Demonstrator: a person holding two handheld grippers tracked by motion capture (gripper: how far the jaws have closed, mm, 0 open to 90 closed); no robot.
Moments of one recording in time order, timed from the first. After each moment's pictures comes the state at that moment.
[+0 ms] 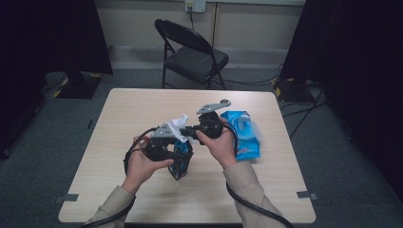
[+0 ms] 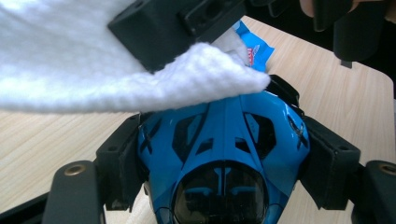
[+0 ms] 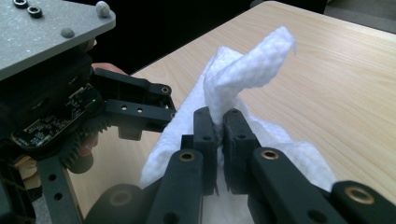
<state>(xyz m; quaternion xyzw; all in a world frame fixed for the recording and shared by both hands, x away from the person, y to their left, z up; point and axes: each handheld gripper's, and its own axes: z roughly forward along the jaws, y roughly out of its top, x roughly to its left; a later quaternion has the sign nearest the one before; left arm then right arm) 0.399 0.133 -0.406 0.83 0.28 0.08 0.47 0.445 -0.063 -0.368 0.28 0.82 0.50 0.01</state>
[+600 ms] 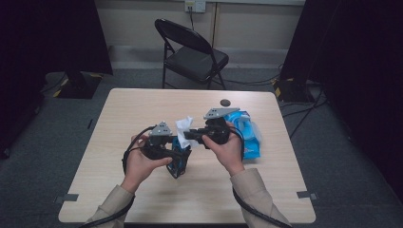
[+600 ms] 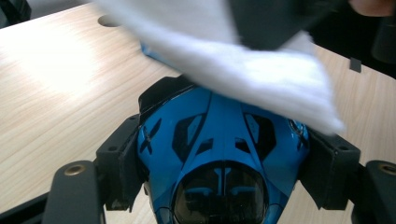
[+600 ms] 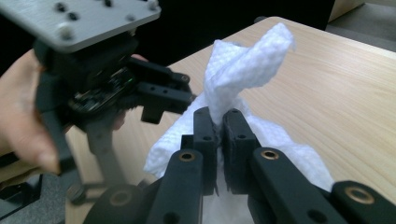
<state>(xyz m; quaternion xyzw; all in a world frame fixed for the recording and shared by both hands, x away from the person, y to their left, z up) 0.403 0.140 -0.406 0.83 0.30 0.09 0.47 0.425 -0.080 -0.364 0.26 0.81 0.52 0.03</state>
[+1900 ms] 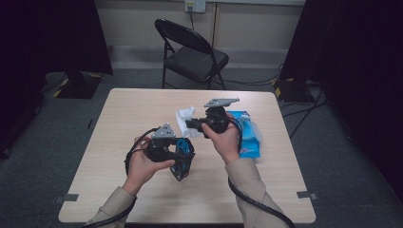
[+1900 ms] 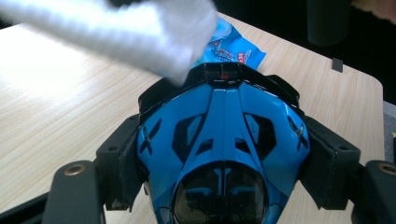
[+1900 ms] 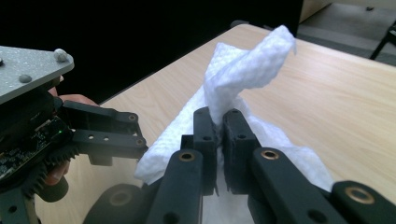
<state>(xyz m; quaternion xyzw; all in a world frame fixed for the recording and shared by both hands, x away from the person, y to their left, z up) 0.395 0.129 -0.403 0.83 0.28 0.07 0.48 0.456 -0.075 -0.361 0.31 0.80 0.52 0.04</state>
